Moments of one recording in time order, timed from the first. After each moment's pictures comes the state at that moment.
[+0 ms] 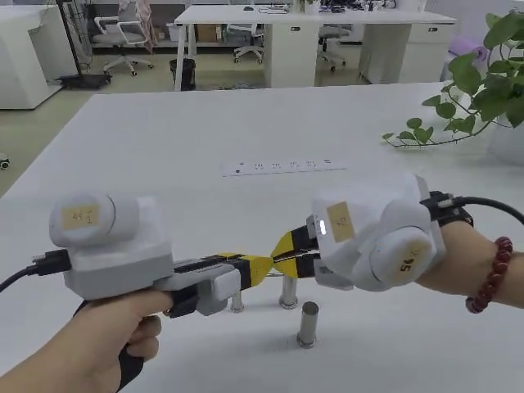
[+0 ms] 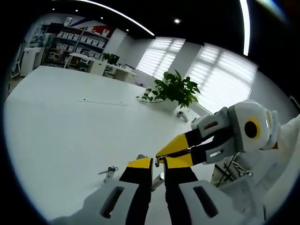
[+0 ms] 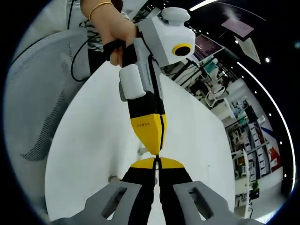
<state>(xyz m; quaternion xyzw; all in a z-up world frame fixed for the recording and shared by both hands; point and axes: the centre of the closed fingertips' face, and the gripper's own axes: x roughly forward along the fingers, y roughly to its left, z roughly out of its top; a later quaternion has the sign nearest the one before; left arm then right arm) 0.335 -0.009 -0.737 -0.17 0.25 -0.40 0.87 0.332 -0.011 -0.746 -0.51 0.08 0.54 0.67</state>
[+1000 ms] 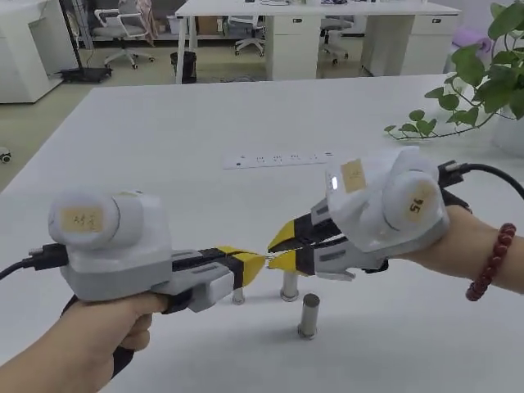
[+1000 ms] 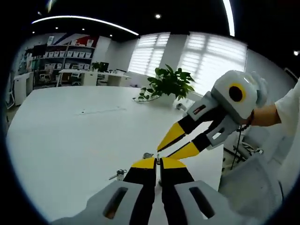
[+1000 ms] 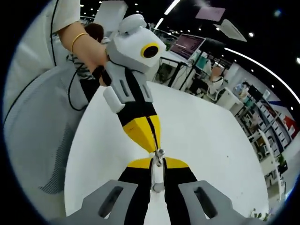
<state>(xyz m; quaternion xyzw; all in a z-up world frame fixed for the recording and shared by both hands) 0.329 -0.003 -0.742 -0.06 0.21 -0.43 0.88 0.332 -0.013 -0.746 -0.34 0.15 0.57 0.73</state>
